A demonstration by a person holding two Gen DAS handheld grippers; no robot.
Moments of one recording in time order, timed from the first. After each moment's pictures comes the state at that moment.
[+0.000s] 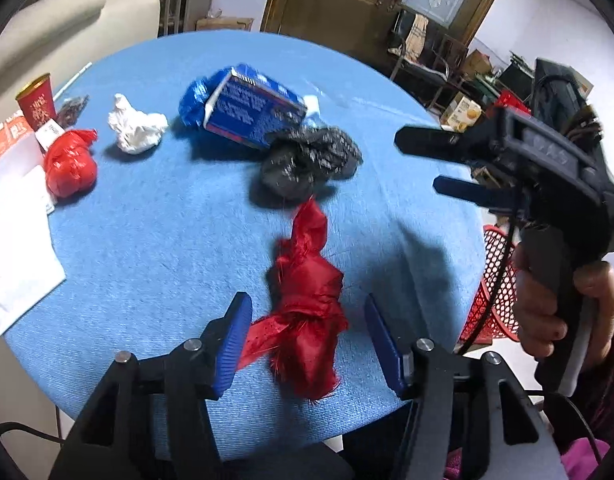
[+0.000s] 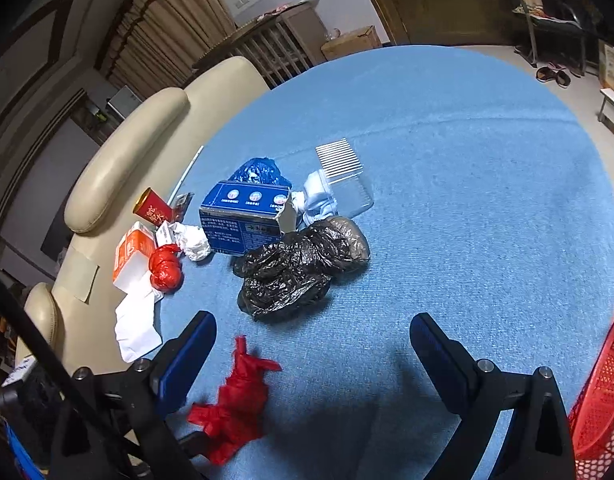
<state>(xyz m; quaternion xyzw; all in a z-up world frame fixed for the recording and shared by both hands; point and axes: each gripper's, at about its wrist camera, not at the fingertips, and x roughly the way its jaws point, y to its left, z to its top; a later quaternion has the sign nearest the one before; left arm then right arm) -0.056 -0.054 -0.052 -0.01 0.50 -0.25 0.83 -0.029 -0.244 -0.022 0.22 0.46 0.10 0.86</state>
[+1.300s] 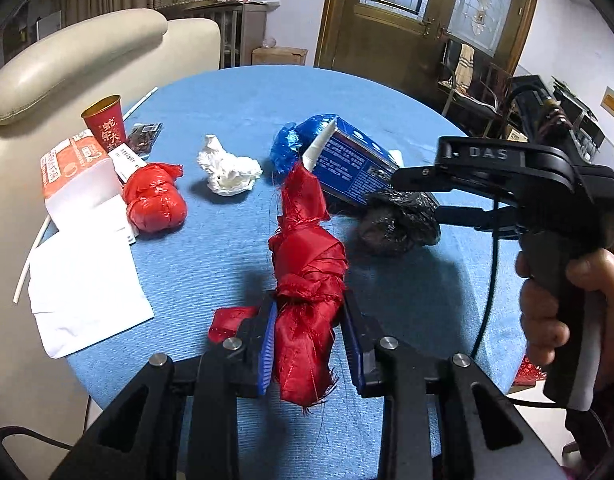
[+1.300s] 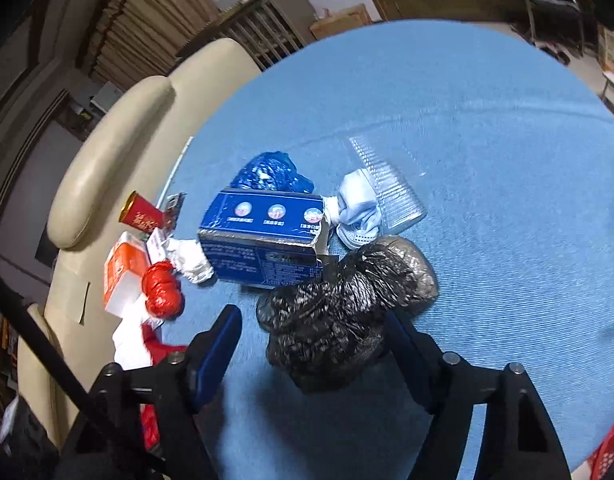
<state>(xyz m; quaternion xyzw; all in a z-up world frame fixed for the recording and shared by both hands) -0.025 -0.010 -0.035 0.00 0.45 -0.15 0.88 0.042 -0.200 -0.042 0.24 0.51 0.07 0.82</state>
